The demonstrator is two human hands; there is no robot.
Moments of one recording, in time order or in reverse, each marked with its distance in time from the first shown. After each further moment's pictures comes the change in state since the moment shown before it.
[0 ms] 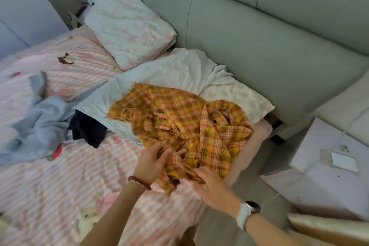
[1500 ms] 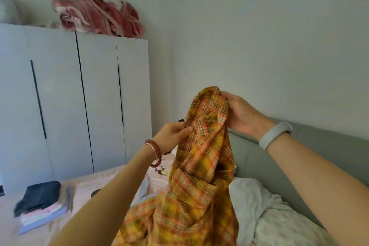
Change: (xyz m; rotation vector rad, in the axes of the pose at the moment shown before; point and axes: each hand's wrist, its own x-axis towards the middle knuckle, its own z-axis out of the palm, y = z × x) left_hand -0.240 0.197 -0.411 -0.078 0.190 0.436; right_hand -0.193 -0.543 -0.095 0.675 0.149 -0.669
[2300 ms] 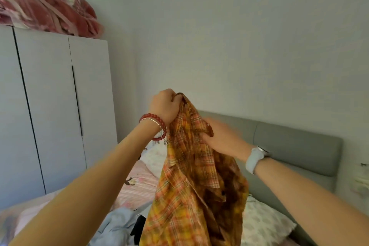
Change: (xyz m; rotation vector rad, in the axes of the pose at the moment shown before) left_hand 0.068 0.085 0.036 0.411 0.358 0.142; right_hand -0.036 0.046 -0.062 -1.338 0.227 -0.184
